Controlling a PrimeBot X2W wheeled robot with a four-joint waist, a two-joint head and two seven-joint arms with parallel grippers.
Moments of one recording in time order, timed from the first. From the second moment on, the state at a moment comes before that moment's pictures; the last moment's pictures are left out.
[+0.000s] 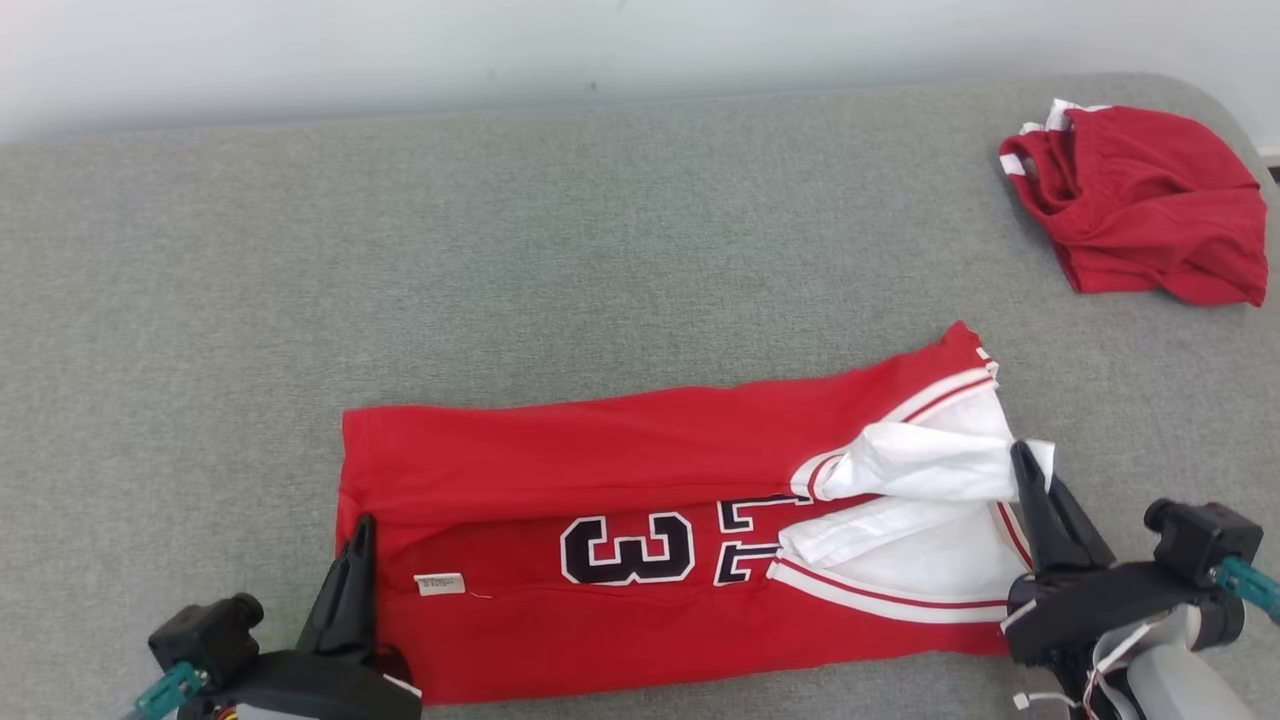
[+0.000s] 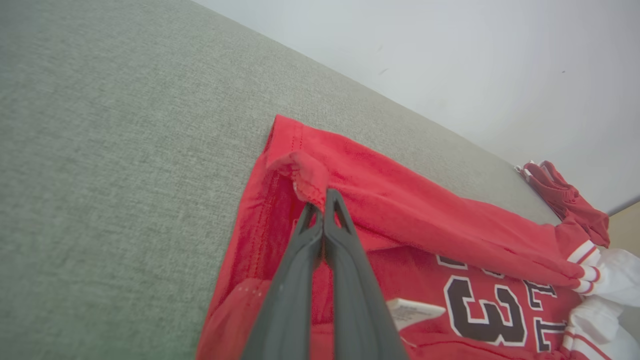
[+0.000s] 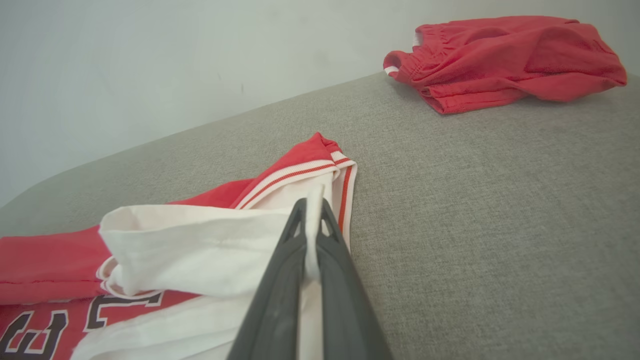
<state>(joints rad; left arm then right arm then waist) -0.21 0.20 -0.23 0.38 -0.74 -0.11 -0.26 -0.25 -0.37 0.22 0.42 0.64 0.13 -0.26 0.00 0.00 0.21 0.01</state>
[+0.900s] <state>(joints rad) -0.15 0.13 -0.11 0.43 -0.57 -0.13 -0.26 -0.14 -0.31 0.14 0.41 0.57 0.13 -0.24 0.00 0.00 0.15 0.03</state>
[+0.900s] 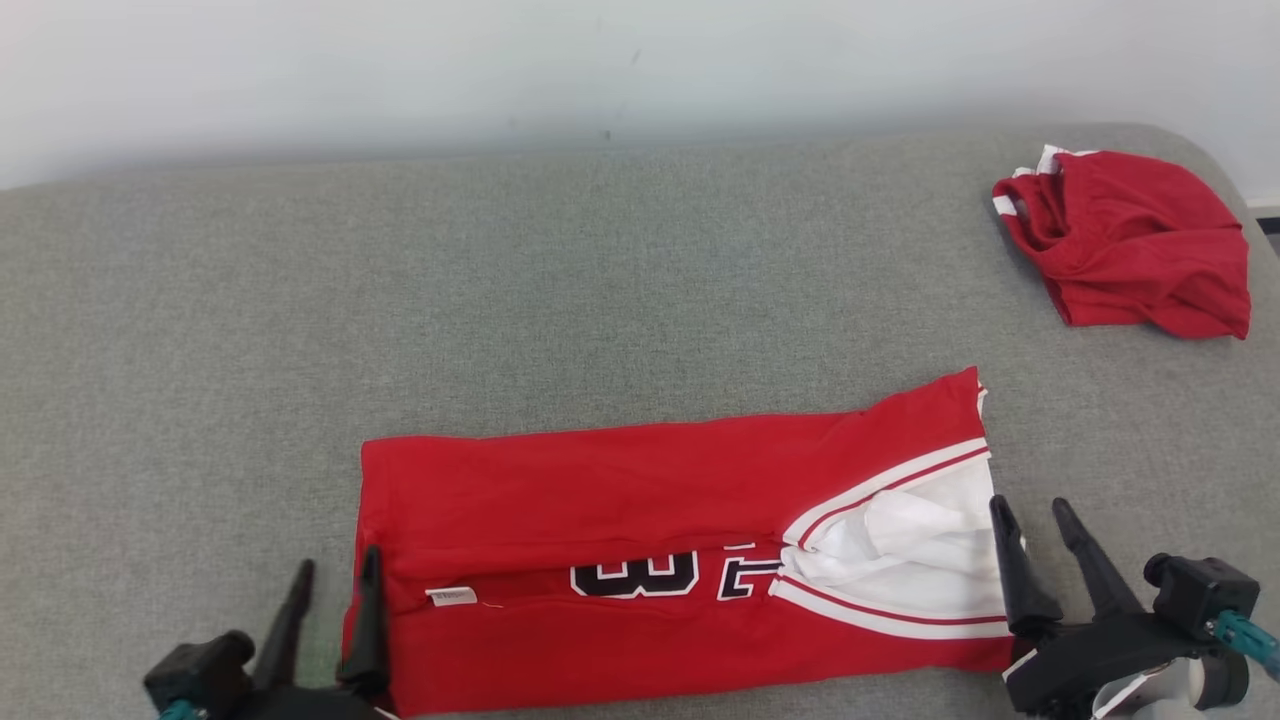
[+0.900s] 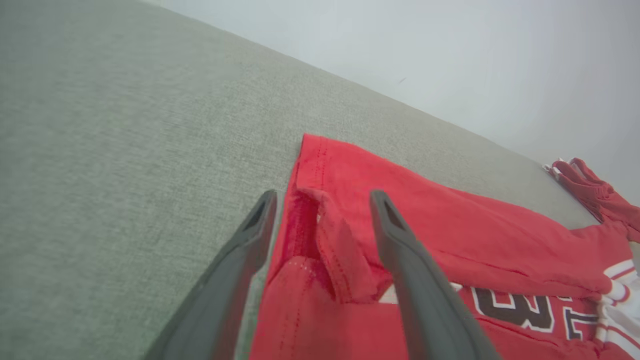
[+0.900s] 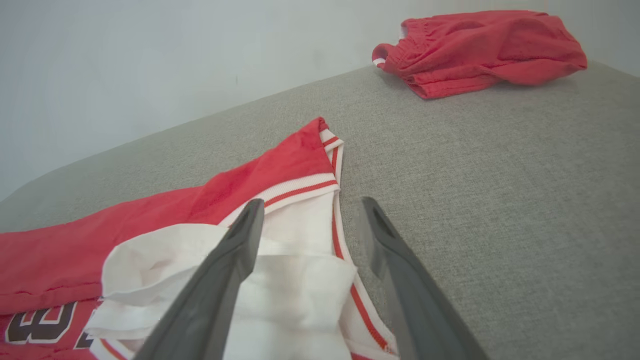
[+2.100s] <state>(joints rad) 0.06 0.05 0.10 0.21 -0.12 -0.09 -0.26 -0.35 -0.33 0.22 0.79 0.55 0.13 -0.04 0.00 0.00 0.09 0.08</state>
